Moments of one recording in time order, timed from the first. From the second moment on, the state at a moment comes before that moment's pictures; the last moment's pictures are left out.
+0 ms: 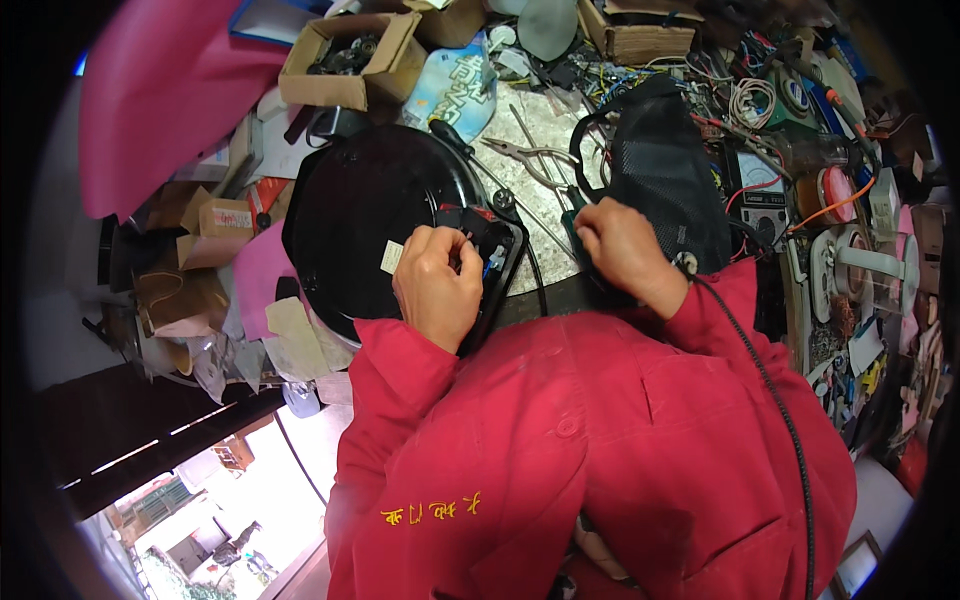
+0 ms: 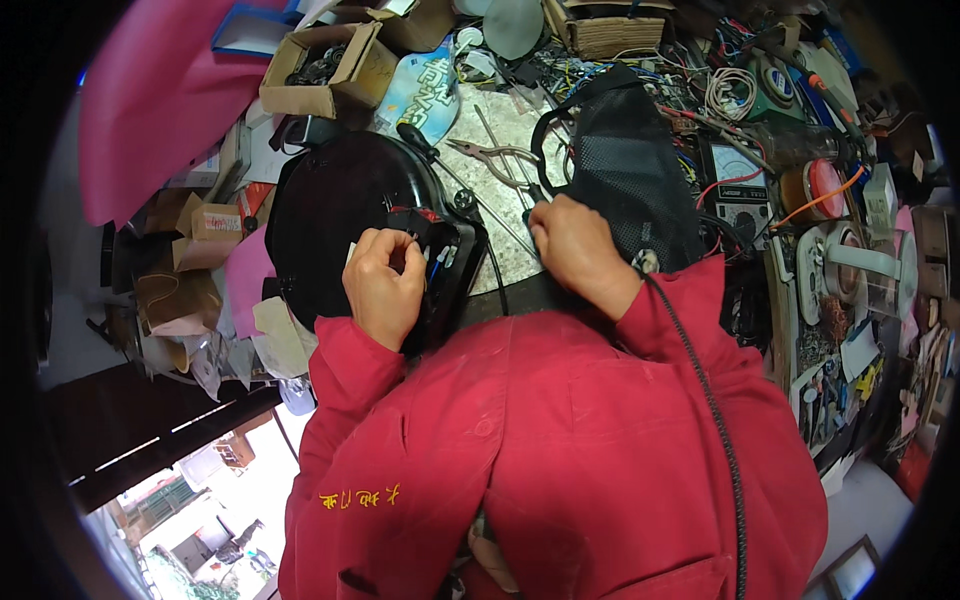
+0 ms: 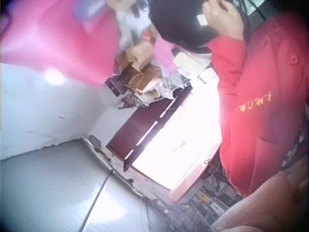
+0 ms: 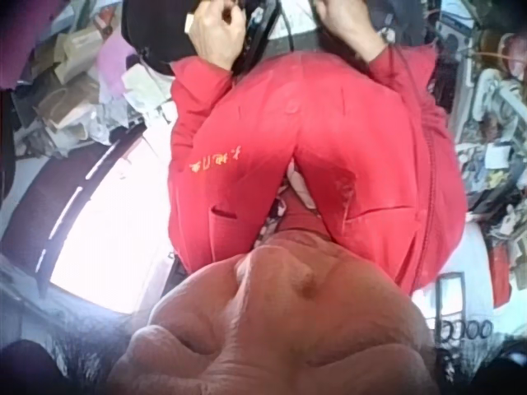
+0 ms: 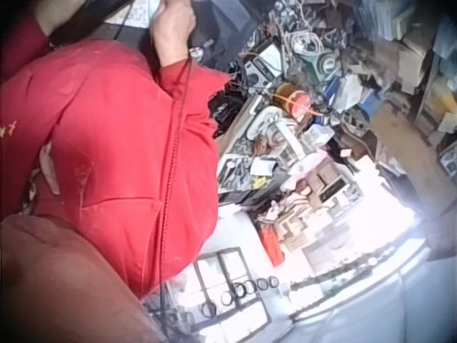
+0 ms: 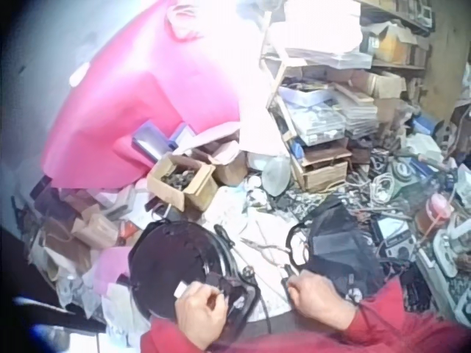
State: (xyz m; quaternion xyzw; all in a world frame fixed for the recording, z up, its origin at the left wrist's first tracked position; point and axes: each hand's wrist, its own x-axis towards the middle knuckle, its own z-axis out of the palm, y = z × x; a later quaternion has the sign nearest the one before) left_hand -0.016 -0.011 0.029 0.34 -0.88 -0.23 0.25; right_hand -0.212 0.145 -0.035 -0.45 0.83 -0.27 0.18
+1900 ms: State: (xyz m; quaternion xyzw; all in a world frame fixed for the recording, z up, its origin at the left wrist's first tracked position) left_hand -0.027 -0.009 0.026 0.29 -0.92 -0.13 0.22; right_hand -0.177 0.290 0.086 -0.47 0.75 -0.40 0.24
